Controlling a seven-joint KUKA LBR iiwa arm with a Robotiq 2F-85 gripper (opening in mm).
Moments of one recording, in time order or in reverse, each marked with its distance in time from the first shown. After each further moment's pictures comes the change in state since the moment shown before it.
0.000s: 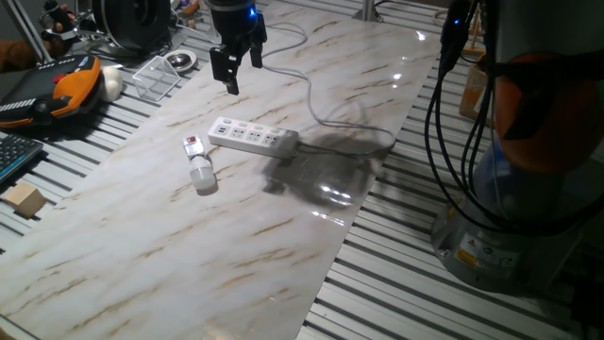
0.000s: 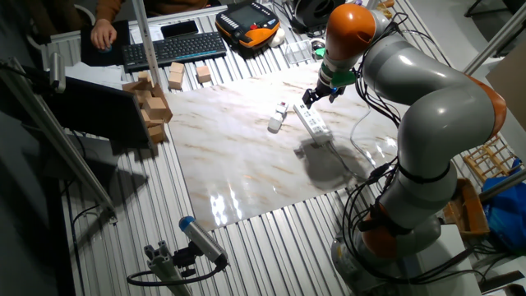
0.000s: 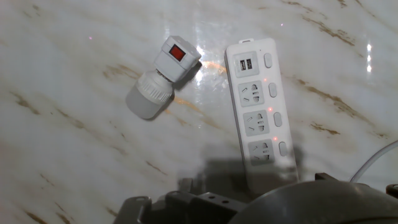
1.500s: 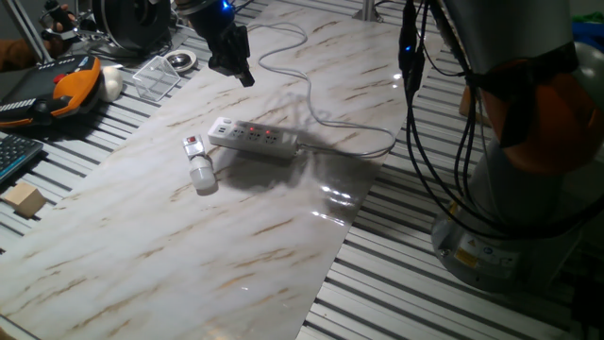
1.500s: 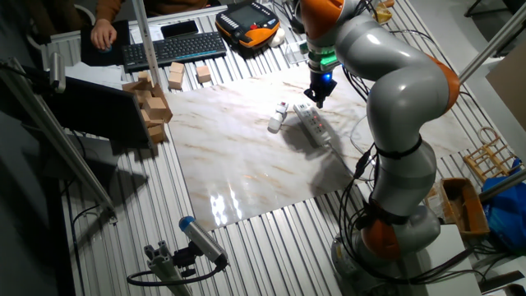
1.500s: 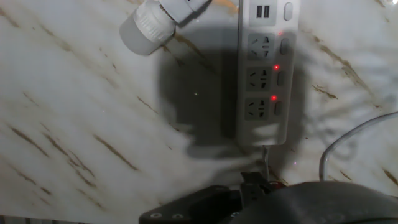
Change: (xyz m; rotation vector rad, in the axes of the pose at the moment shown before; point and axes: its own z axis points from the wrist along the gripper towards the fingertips) arm 0.000 -0.001 0.000 0.046 0.344 -0.156
